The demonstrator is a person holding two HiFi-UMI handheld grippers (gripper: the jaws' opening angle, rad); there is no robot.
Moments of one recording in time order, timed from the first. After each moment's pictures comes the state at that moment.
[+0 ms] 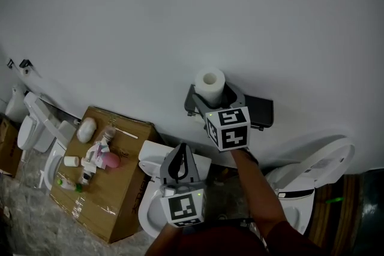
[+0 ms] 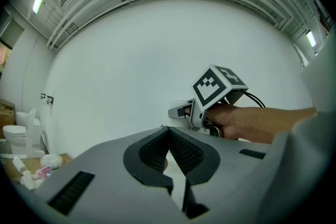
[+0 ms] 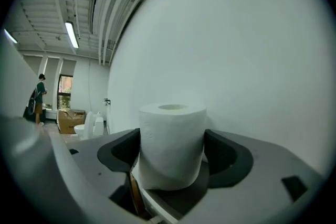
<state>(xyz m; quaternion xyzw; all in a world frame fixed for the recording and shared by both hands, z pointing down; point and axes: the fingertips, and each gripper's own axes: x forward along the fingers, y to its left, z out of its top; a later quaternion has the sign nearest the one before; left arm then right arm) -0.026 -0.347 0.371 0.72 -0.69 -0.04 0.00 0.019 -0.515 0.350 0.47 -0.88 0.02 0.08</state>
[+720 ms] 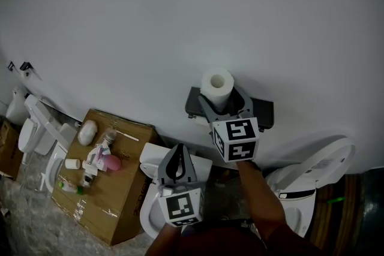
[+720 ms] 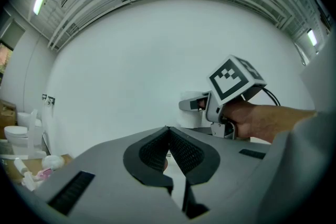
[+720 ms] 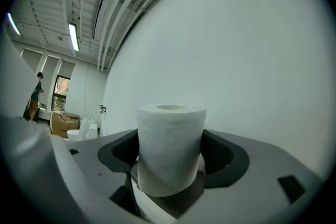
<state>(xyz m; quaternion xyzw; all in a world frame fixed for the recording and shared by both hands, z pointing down) -0.039 -0.351 0.376 0.71 -0.70 -0.03 0.00 0.036 -0.496 0.321 0.49 -0.87 -0.02 0.03</state>
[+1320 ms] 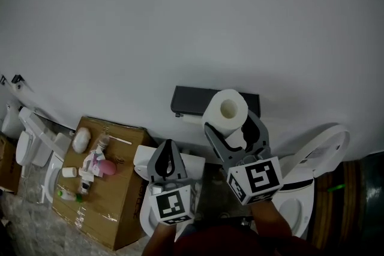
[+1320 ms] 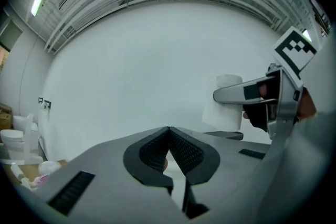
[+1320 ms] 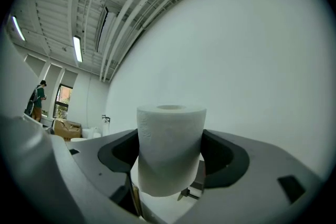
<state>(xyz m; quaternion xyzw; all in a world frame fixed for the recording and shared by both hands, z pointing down) -0.028 -0.351 0.357 0.72 -0.69 -0.03 -0.02 0.097 -0.388 0.297 0.48 -0.88 -0.03 -0.02</state>
